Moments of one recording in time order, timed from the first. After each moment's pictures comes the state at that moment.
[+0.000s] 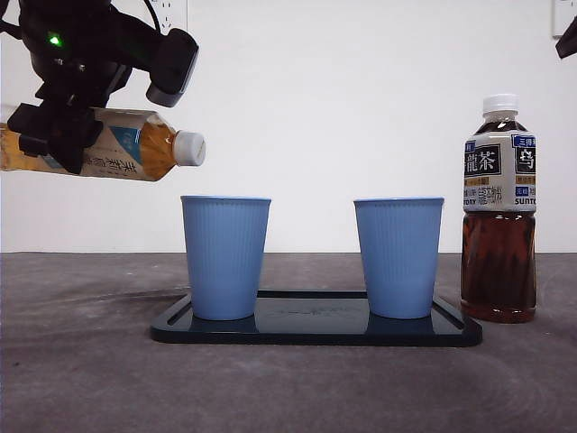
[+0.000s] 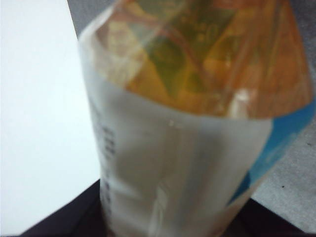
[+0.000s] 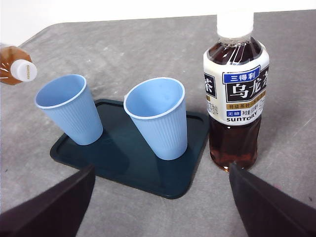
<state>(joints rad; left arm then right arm) -0.63 1.42 1.07 -0.51 -0.78 1.11 0.39 0.33 0.47 -0.49 -0.11 0.24</state>
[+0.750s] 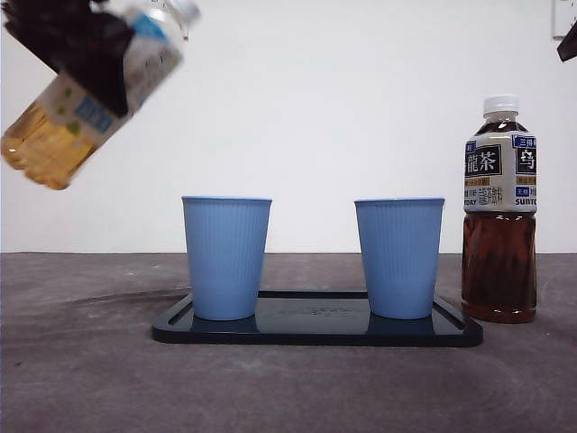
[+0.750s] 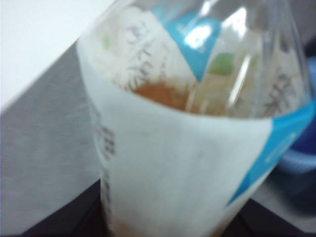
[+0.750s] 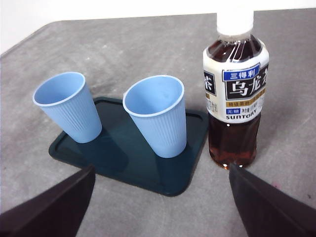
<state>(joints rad) -0.50 1.19 1.07 -0.50 -0.25 0.33 0.39 0.33 0.47 -0.50 -0.11 0.24</state>
